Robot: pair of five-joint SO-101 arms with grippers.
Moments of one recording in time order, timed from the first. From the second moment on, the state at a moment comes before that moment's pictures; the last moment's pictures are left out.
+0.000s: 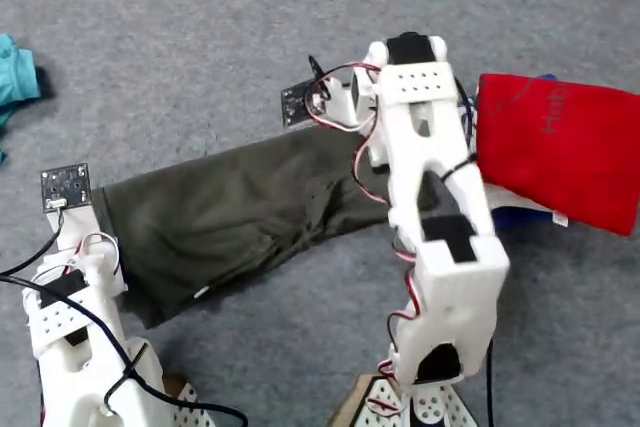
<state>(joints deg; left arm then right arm) -32.4 -52.2 80.6 37.6 -25.5 -10.5 22.5 -19.1 97.0 80.5</state>
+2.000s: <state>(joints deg) -30.3 -52.3 82.5 38.0 -25.5 -20.1 12.9 10.9 71.6 40.7</state>
